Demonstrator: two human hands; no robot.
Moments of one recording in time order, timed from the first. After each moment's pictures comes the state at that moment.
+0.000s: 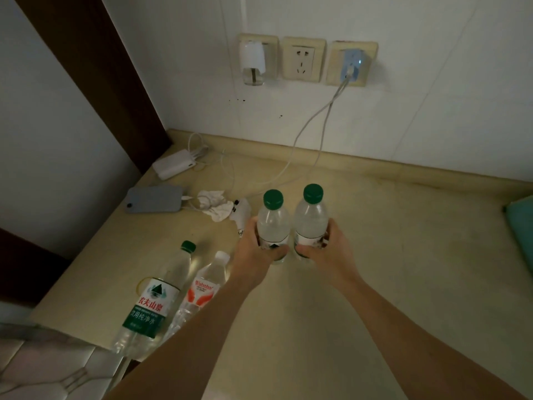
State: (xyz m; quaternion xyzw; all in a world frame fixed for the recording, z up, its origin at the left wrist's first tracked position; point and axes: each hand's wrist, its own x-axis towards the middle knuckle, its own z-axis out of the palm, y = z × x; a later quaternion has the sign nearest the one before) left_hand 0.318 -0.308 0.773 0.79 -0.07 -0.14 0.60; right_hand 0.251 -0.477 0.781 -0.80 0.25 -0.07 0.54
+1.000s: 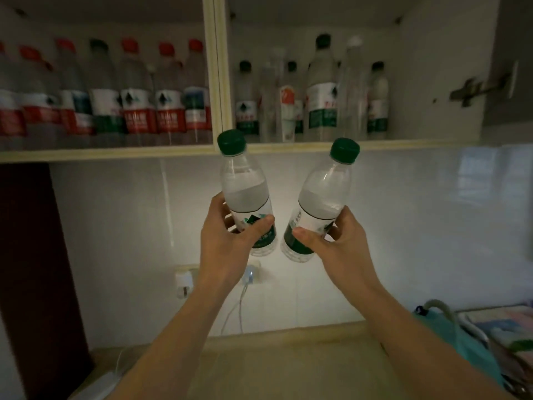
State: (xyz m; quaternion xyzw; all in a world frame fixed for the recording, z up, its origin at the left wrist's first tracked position) left_hand 0.276 -0.379 1.193 0.57 -0.40 0.11 0.71; right_hand 0.151 -0.522 1.177 -0.70 0.04 -0.51 0.50
